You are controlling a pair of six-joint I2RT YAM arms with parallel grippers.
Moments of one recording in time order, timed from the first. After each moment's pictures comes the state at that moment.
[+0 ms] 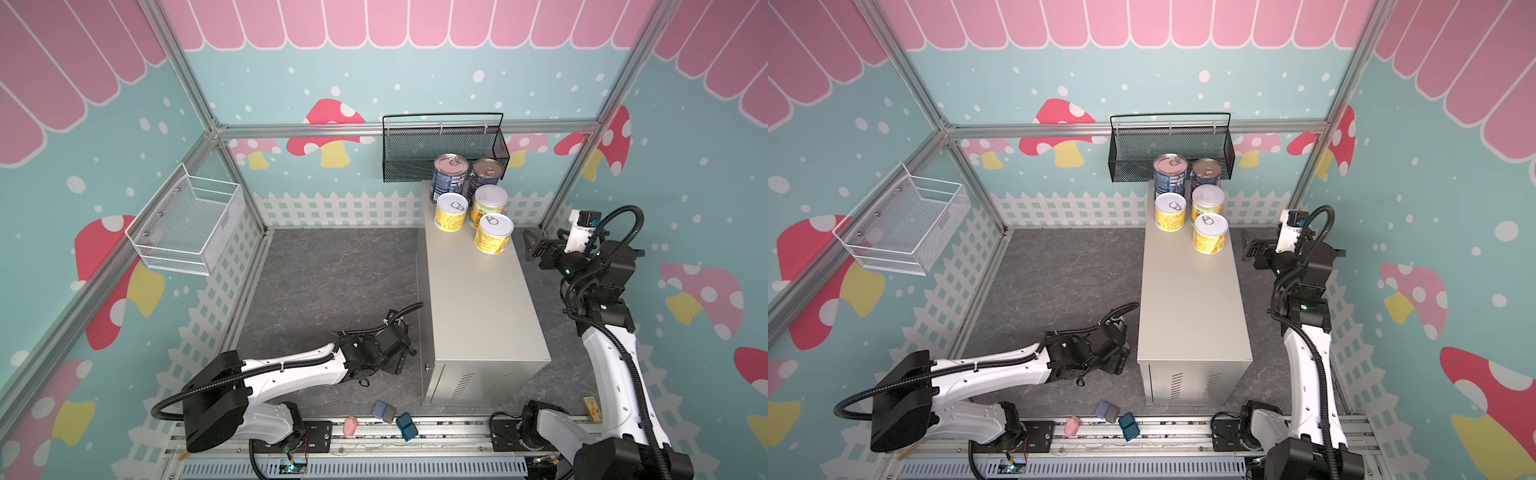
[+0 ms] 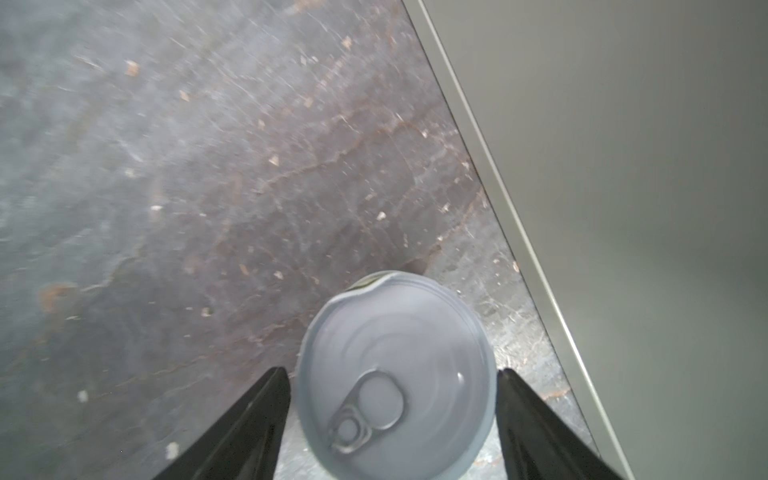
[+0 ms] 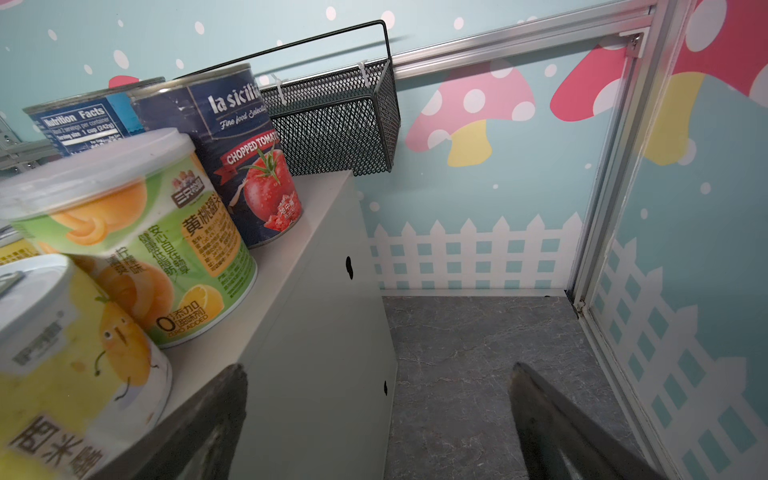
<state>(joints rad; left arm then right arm) -1.03 1.34 0.78 -0.49 -0.31 -0.57 -0.24 1.05 1.02 -0.08 -0.44 0.13</state>
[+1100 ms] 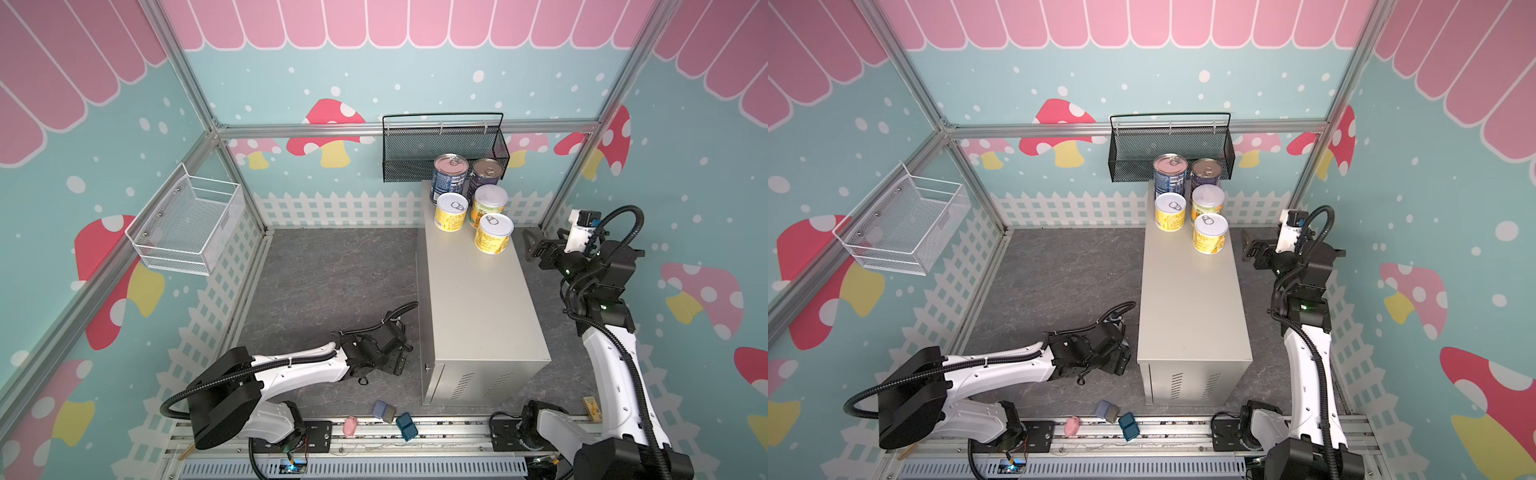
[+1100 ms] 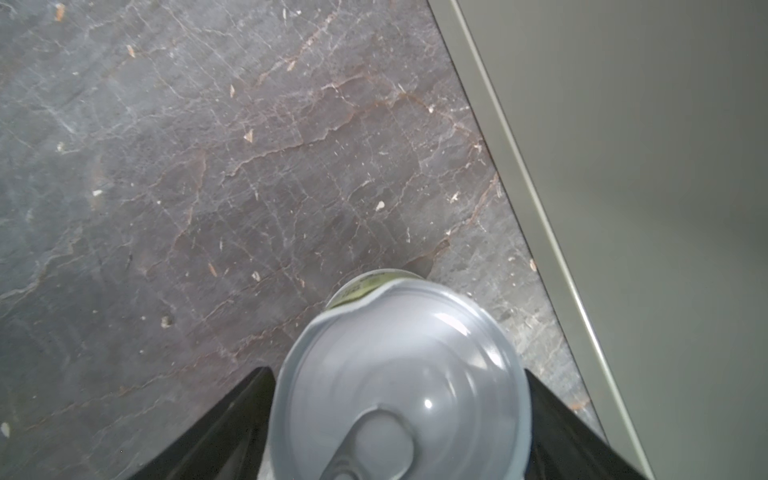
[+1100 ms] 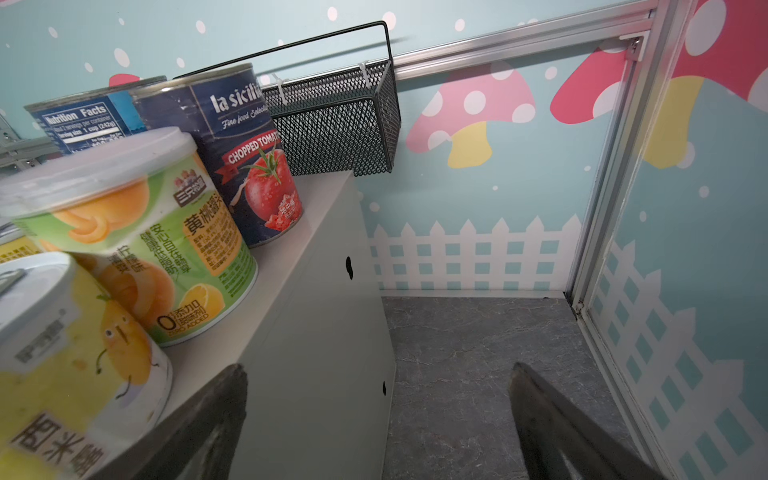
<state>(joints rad) -0.98 1.40 0.72 -0.38 -0.22 -0.55 -0.24 1.05 1.02 -0.08 -0.44 0.12</state>
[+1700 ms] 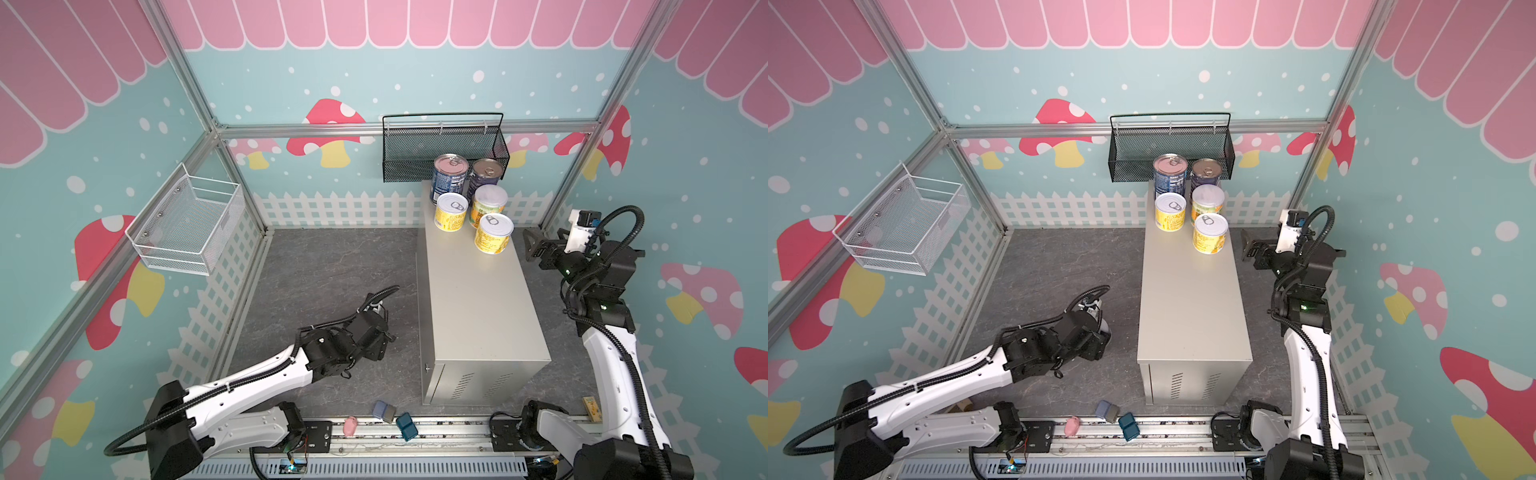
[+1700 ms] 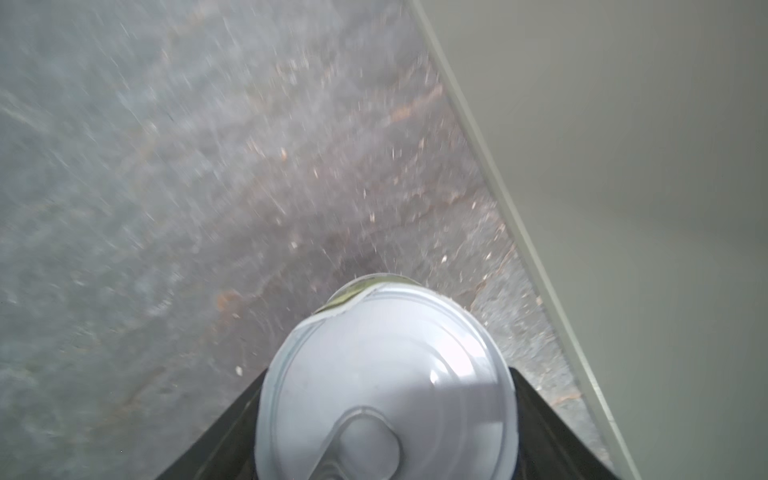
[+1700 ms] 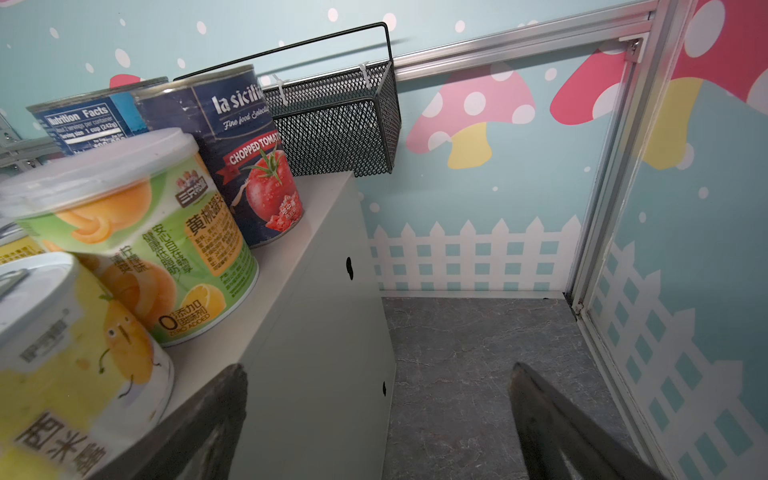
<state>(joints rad) -0.95 1.09 0.88 -0.69 -0.39 -0.47 -0.24 1.04 1.02 -0.08 -0.44 0.12</state>
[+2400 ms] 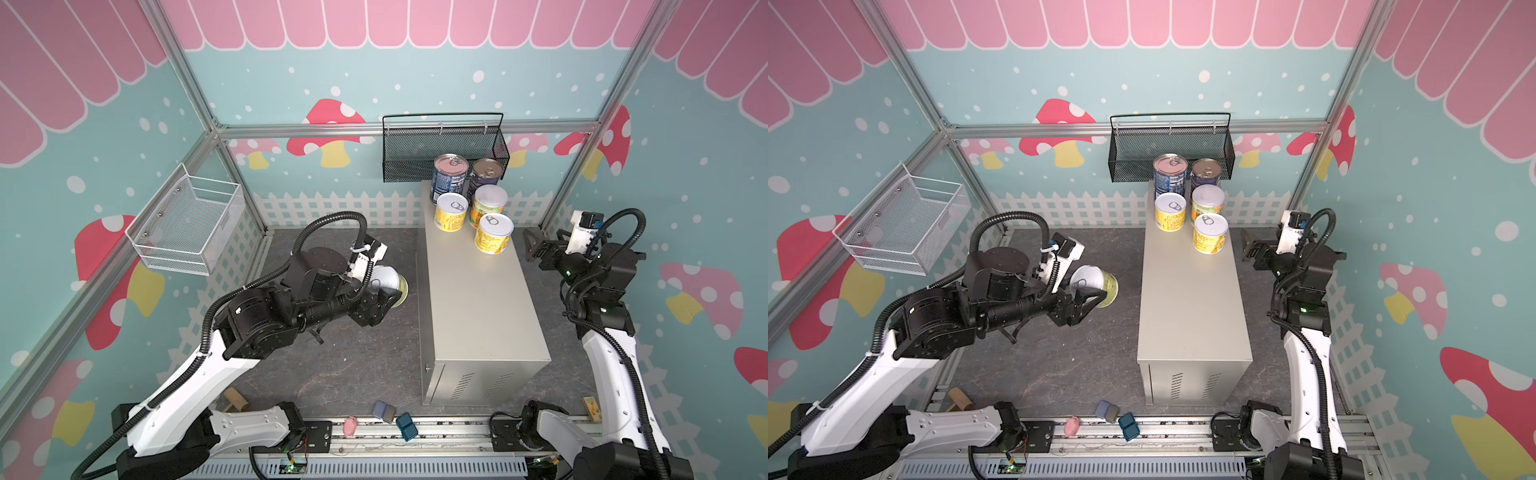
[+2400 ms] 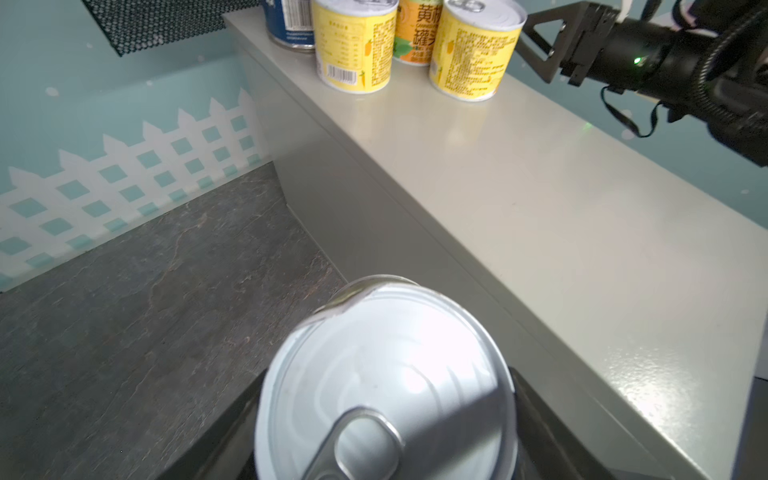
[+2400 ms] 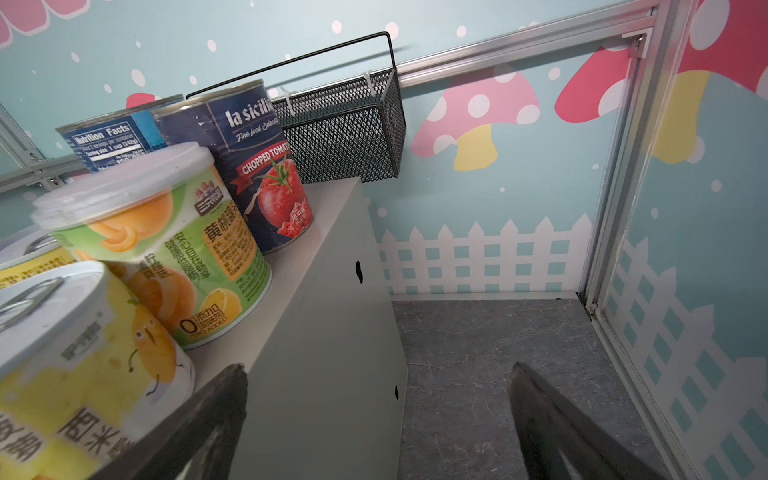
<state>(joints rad) -0.92 1.19 1.71 -1.02 -0.09 -0.16 -0.24 1.02 1.00 -0.05 -0.45 0.18</state>
